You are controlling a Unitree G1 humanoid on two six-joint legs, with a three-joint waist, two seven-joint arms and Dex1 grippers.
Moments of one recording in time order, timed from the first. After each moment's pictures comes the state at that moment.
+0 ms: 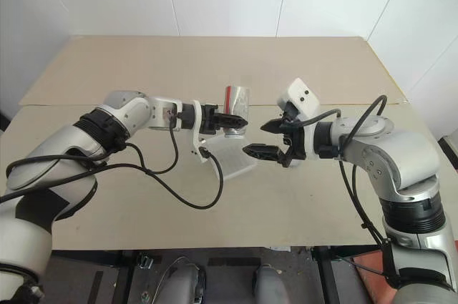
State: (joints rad) left arm -1.37 0.57 -0.99 0.76 1.61 -0.69 0.54; right arm -0.71 -0.76 0.00 -0.38 0.67 1.14 0.78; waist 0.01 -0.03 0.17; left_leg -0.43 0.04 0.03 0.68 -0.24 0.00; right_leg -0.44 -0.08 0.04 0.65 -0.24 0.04
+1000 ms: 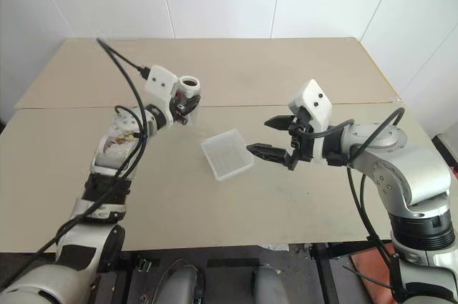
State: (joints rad) left arm -0.78 0.31 0.01 0.19 -0.08 0.53 -0.42; right arm -0.59 -0.78 -0.05 -0.42 0.68 0.97 0.79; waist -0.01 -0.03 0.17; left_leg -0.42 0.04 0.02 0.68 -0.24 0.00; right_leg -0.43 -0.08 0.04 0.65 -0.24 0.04
